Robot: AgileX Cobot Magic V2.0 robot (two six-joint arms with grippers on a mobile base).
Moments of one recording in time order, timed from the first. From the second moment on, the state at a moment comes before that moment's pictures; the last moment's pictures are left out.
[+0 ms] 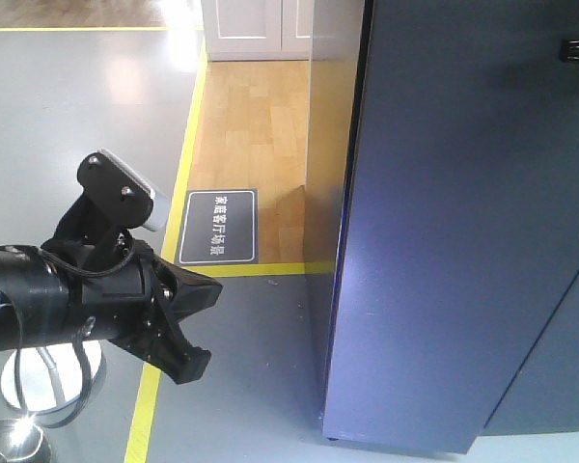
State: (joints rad) left arm -0.55 1.20 -0.86 -0.55 0.46 0.58; right arm -0.16 1.66 -1.42 -0.01 0.07 -0.08
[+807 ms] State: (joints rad) left arm -0.55 1.20 -0.86 -0.55 0.46 0.58; right arm -0.16 1.64 -1.43 0.03 0.23 -0.08
